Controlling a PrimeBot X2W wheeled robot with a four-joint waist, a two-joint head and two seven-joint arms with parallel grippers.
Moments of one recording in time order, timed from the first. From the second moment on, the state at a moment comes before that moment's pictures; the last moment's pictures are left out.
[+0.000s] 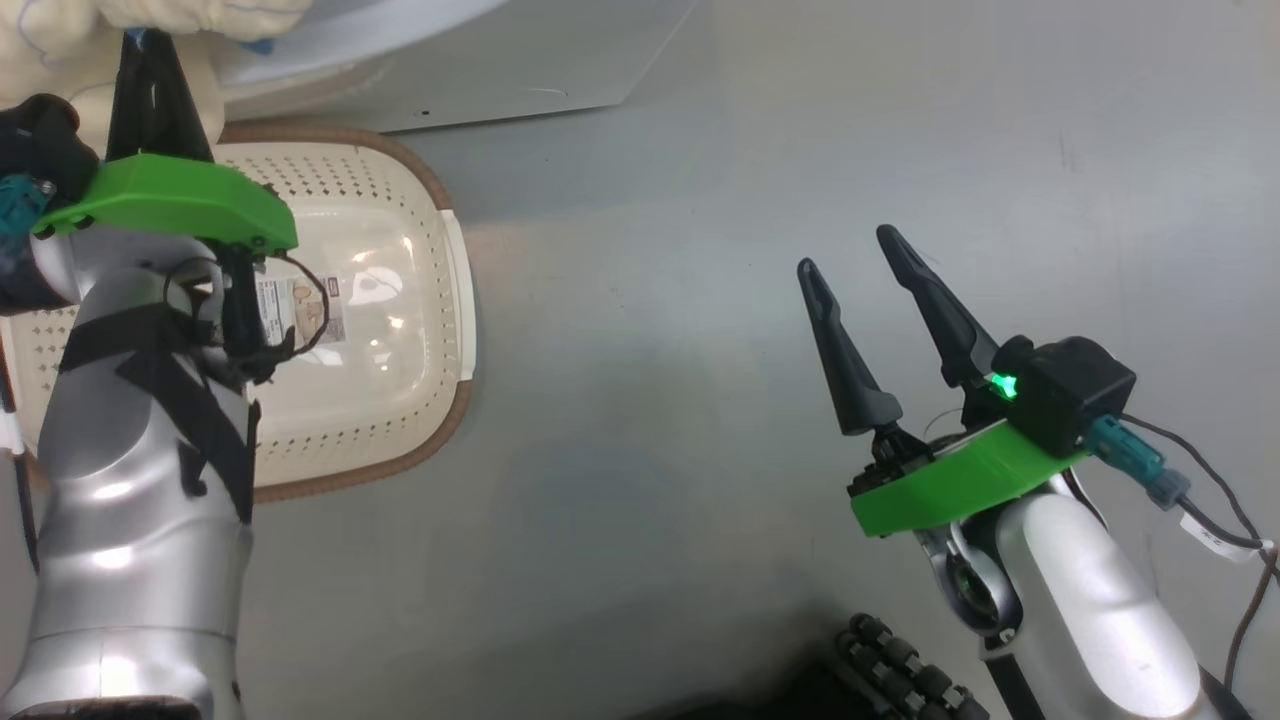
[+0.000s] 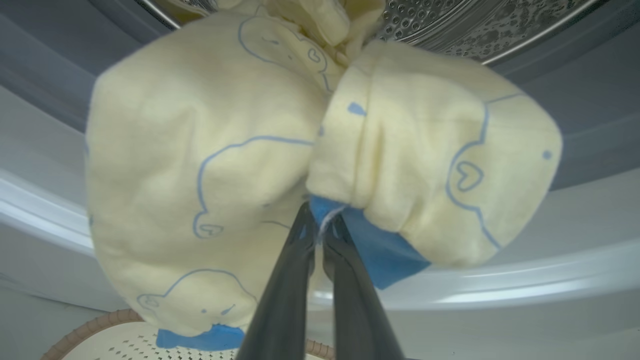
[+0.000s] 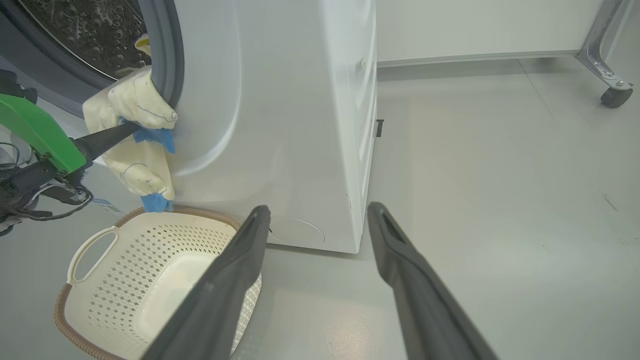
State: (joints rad) left arm -0.91 0.06 0.02 0.73 -0.25 -0.06 -0.24; right arm -0.29 -0.04 0.31 0.06 0.24 0.13 -0.26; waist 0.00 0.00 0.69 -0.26
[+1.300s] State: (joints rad) left arm -1.18 0.20 -0.04 0.78 -0.18 -0.03 -0.16; right arm -0.25 -0.04 0.38 0.08 0.28 0.13 -0.26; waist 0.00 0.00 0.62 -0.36
